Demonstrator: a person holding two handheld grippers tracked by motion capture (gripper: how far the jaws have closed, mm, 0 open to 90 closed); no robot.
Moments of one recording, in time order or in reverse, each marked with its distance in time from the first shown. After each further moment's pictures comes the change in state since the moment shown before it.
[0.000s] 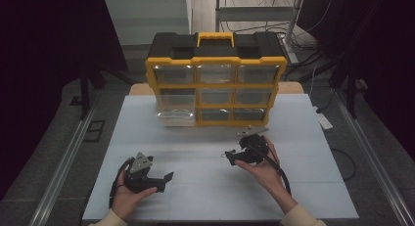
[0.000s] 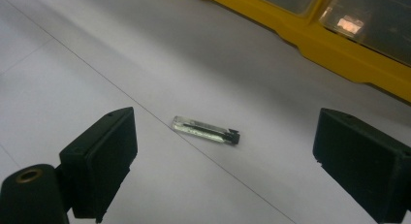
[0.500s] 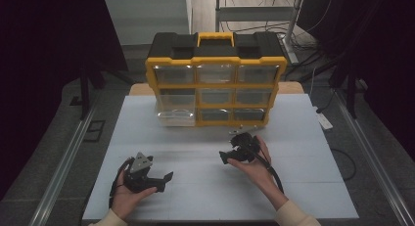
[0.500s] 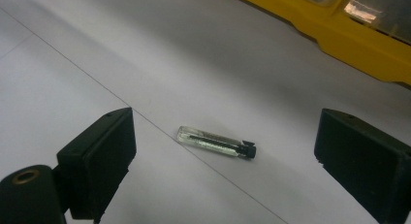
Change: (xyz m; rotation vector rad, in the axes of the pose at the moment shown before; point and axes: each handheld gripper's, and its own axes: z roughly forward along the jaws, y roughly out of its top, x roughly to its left) left arm 0.000 0.000 0.000 0.004 0.000 0.002; right arm 0.009 0.007 0.024 0.060 -0.026 0.012
